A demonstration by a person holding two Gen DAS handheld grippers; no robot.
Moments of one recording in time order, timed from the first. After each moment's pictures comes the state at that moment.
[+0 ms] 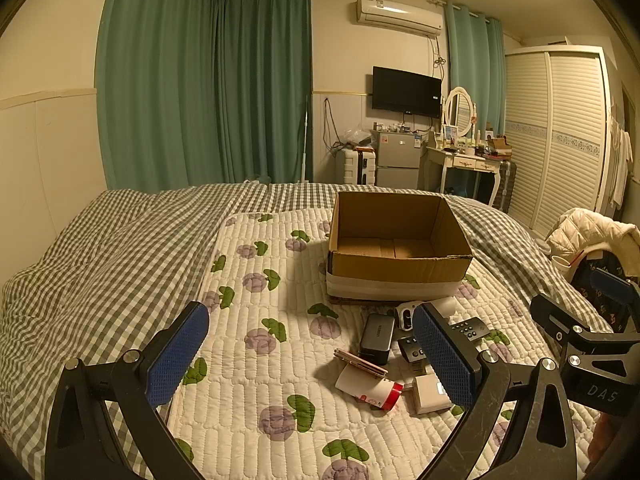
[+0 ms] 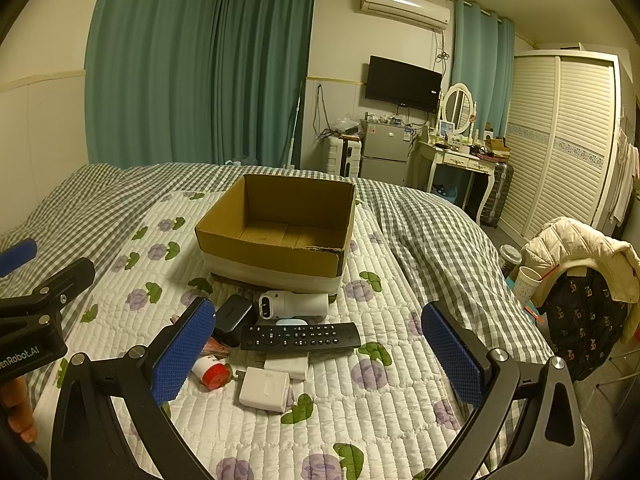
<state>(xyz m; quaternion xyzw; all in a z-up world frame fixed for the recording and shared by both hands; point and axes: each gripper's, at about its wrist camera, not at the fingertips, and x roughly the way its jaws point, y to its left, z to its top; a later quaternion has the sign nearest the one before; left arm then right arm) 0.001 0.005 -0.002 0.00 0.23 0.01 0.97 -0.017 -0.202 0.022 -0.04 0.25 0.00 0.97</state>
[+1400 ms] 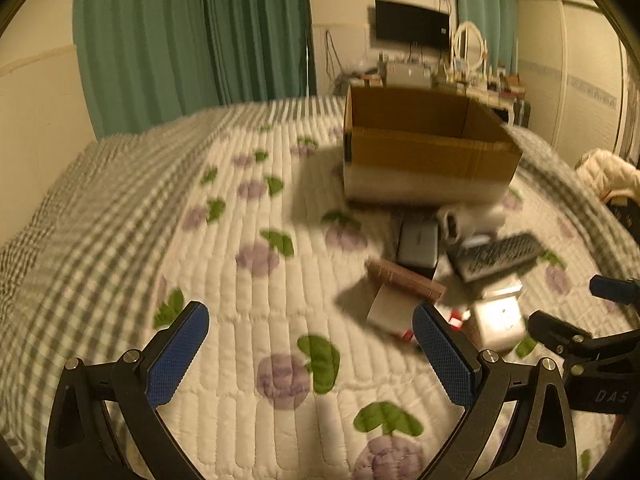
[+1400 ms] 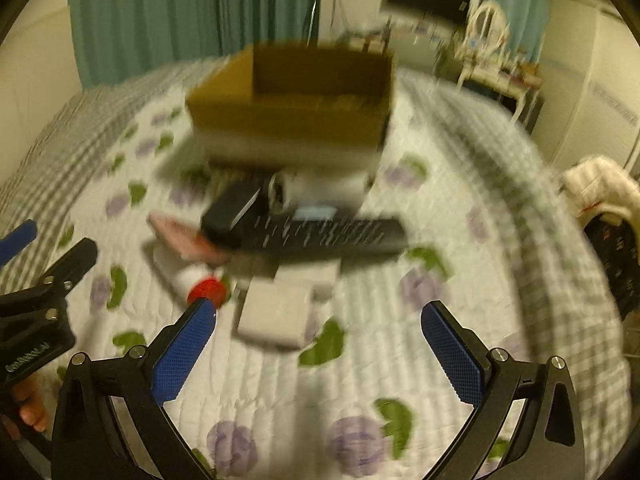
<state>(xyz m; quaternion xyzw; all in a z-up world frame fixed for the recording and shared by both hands) 0.043 0.008 -0.102 0.03 0.35 0.02 0.94 0.045 -0.181 -0.093 -0.03 0.45 0.04 0.89</state>
